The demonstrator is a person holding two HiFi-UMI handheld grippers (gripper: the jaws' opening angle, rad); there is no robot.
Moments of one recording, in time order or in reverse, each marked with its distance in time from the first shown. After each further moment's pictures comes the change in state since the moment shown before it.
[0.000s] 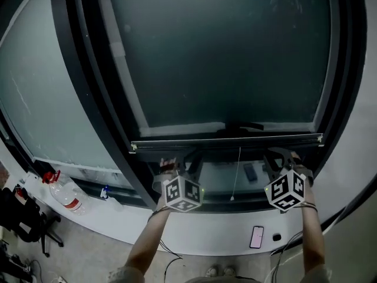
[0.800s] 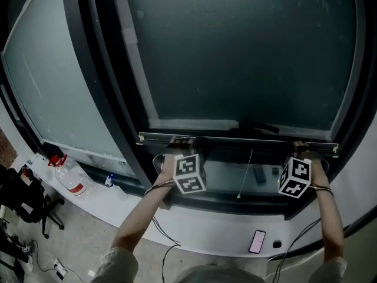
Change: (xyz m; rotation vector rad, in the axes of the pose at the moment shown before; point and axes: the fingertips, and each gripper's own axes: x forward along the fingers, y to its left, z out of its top) left arm 0.042 -0.015 -0.052 0.292 0.286 -0.295; right arm 0.066 0.005 -0.059 -0.407 0.235 0.233
